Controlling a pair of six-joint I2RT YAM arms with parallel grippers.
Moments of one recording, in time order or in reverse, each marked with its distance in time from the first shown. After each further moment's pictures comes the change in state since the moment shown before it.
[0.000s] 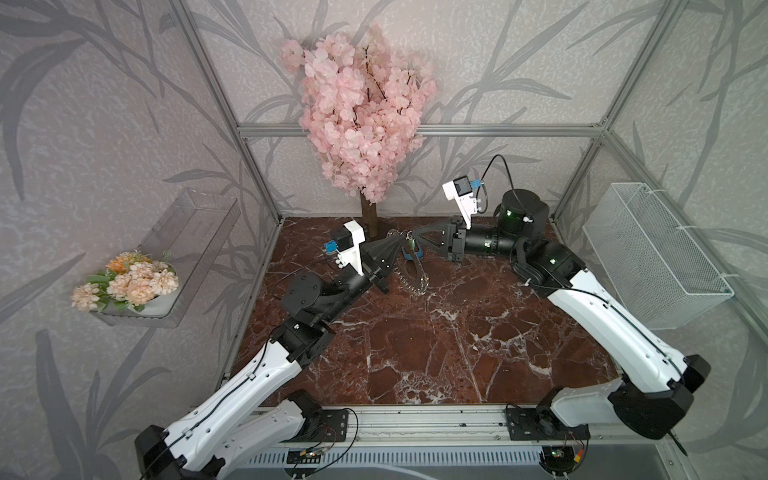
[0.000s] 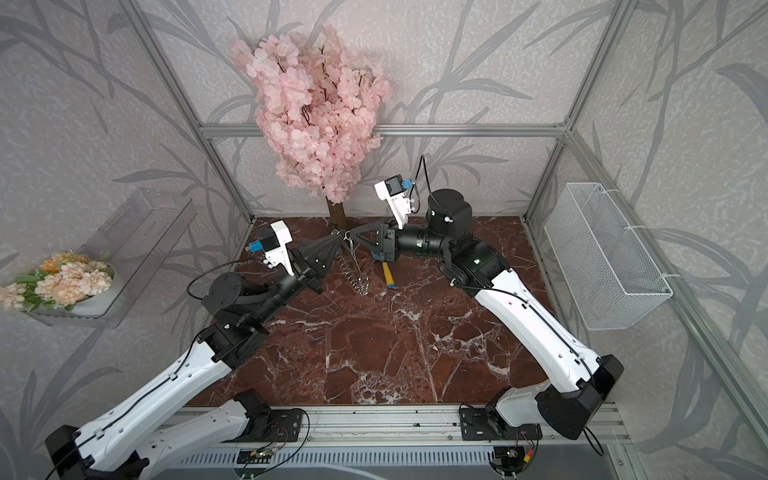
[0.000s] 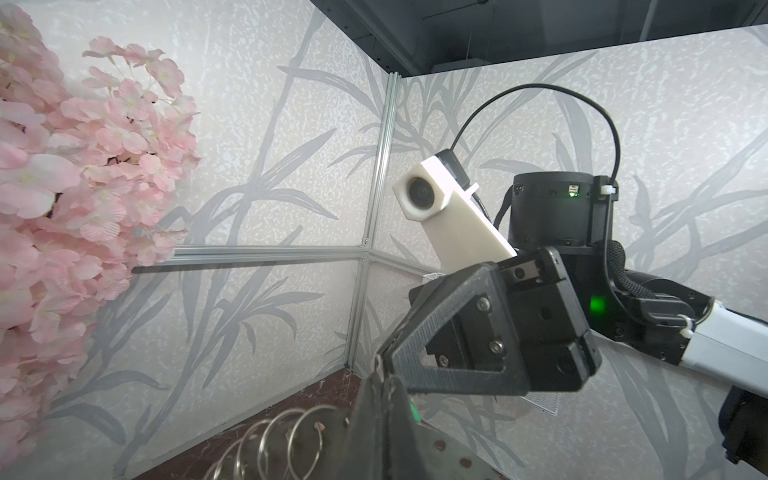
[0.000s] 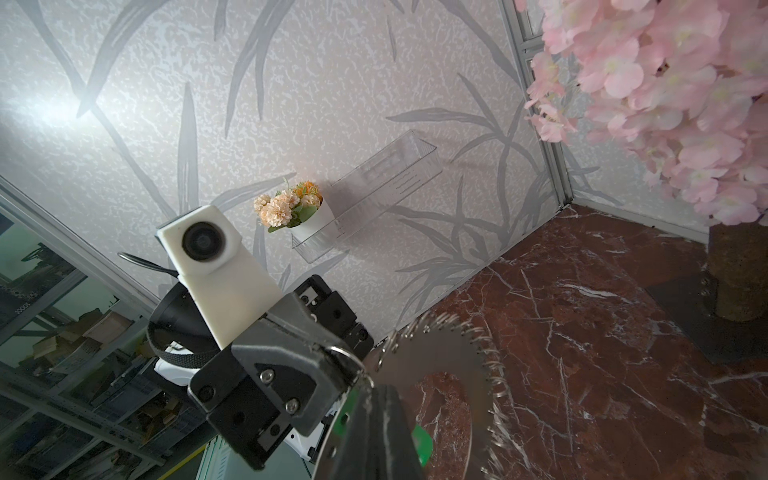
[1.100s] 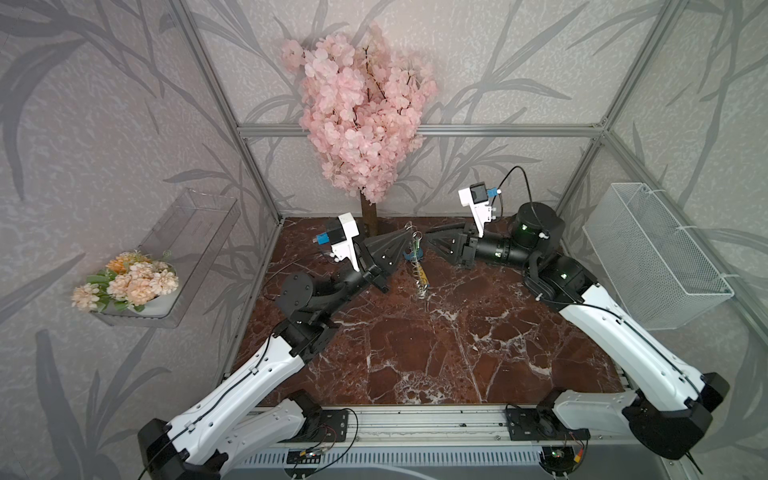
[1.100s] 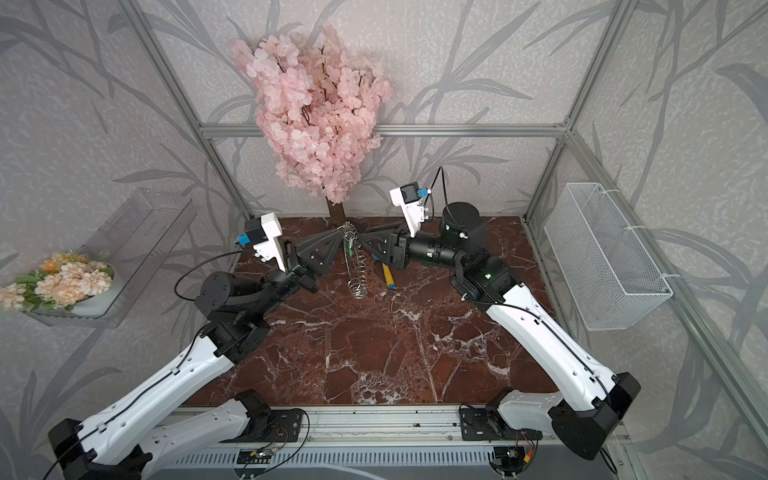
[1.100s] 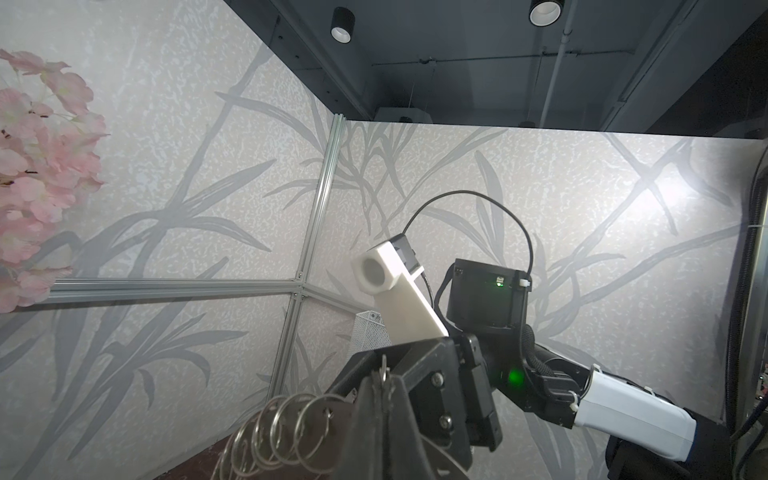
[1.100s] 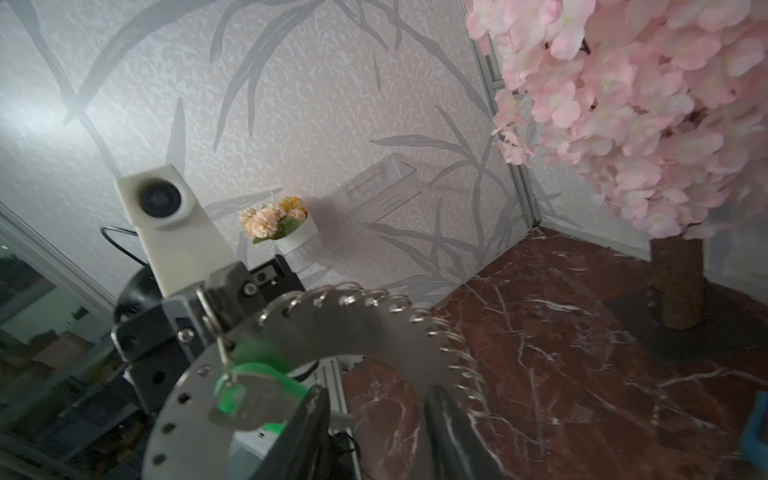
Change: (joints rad) left arm -0.007 0.037 0.056 0.135 0.100 -0.162; right arm -0.018 -0.115 -0.159 0.094 0.085 0.005
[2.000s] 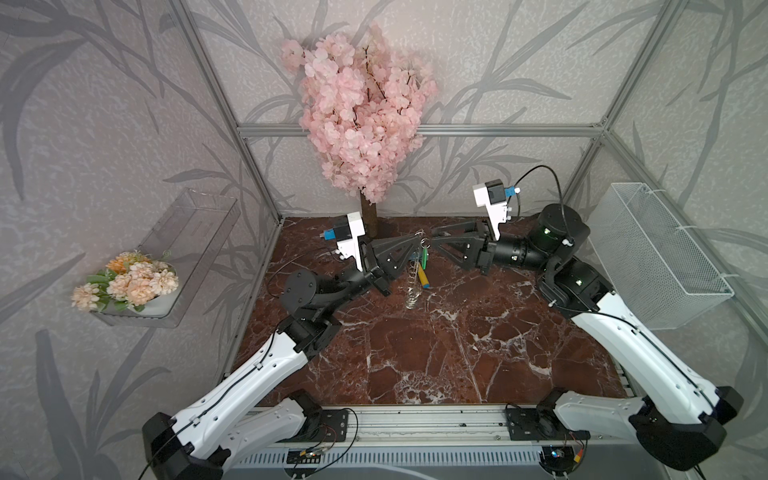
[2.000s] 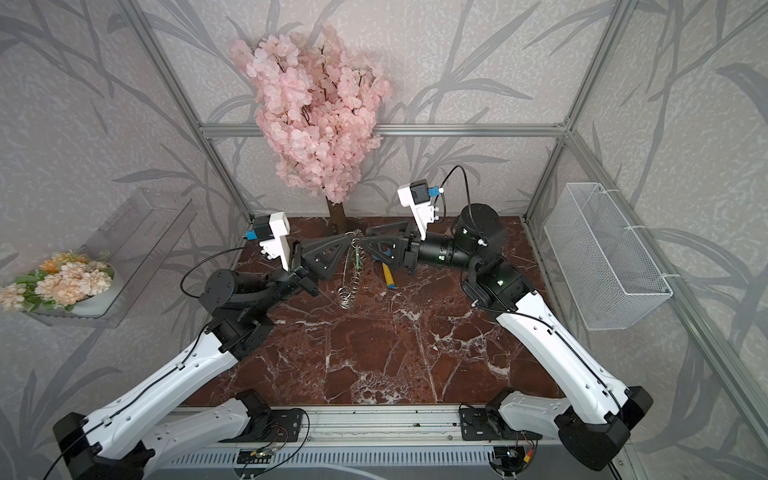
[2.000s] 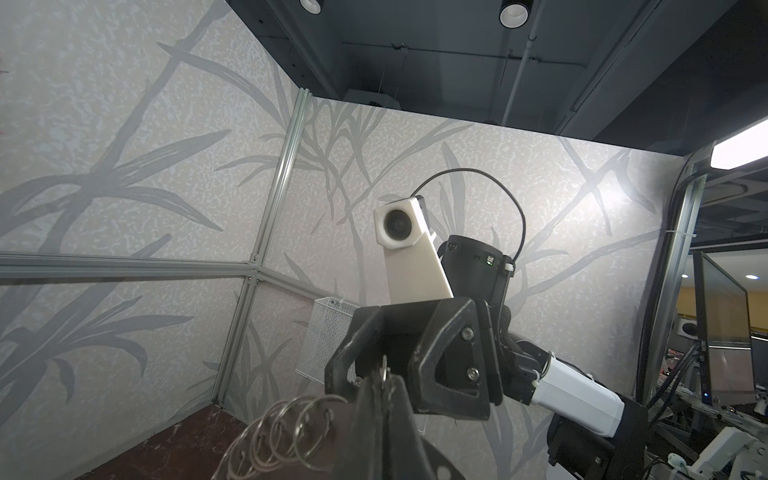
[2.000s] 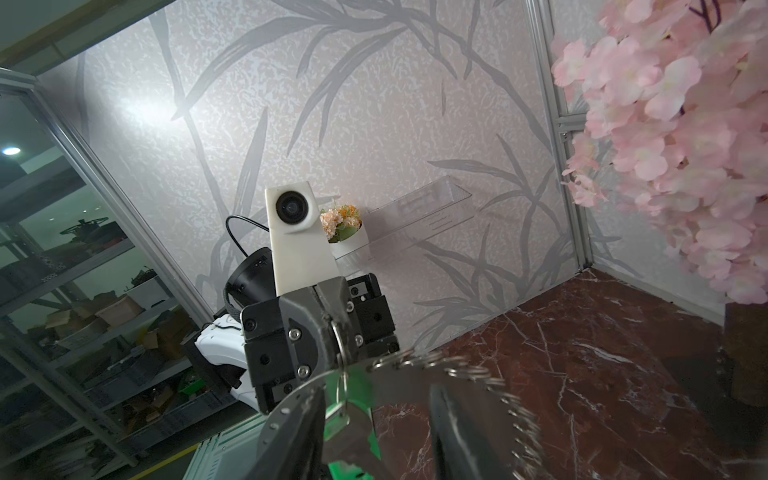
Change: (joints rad) left arm 0.000 0.032 0.004 0.035 0.109 -0.112; right arm -0.006 -0.040 0.010 0.091 -0.161 0.007
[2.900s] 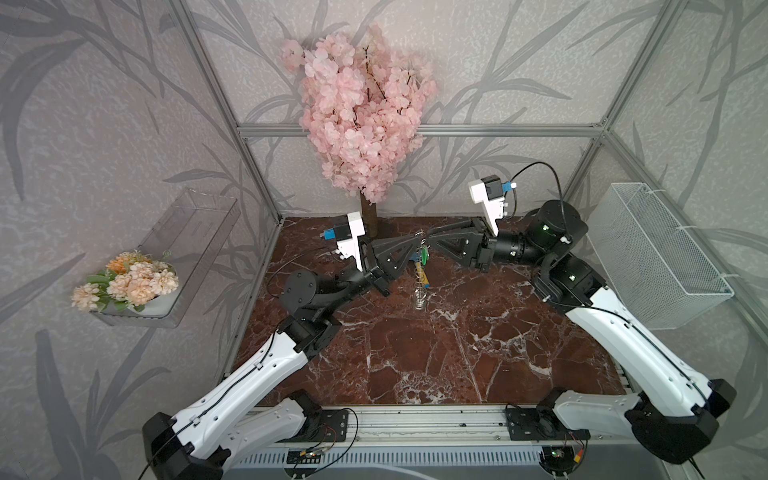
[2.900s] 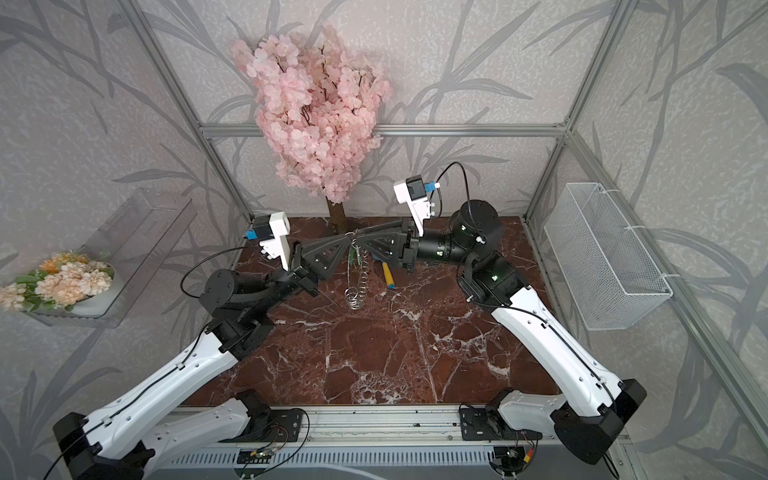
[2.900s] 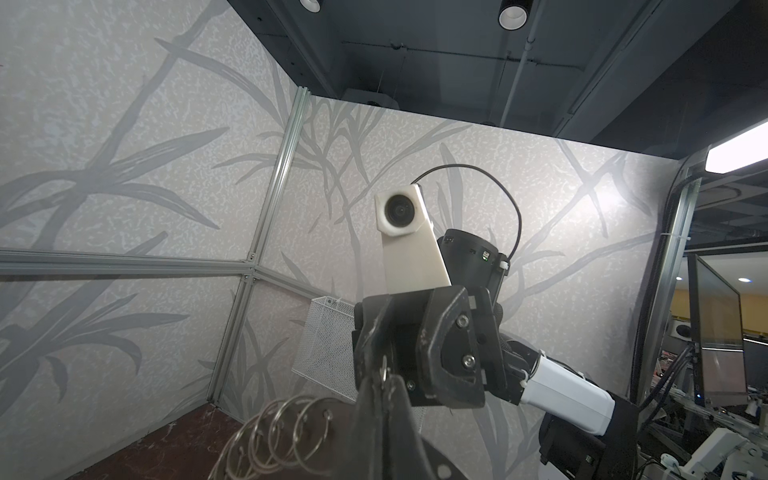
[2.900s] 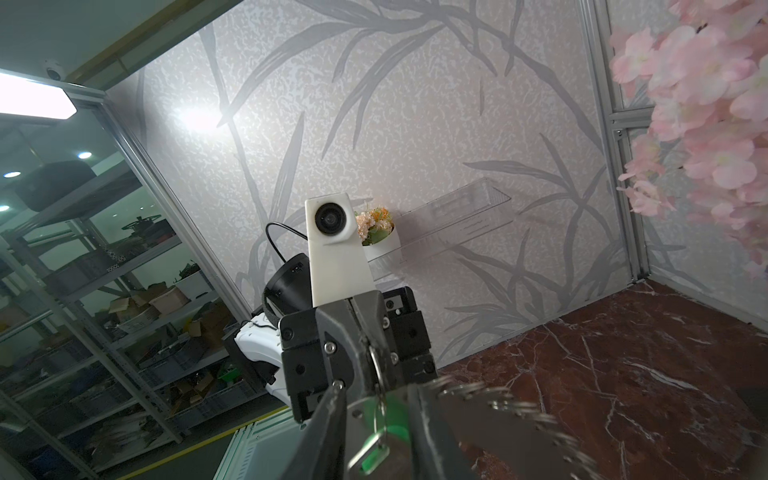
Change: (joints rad) left arm 0.000 0.000 0.000 -0.001 0.003 -0.008; right arm 0.000 0.031 0.022 0.092 -0.084 0.079
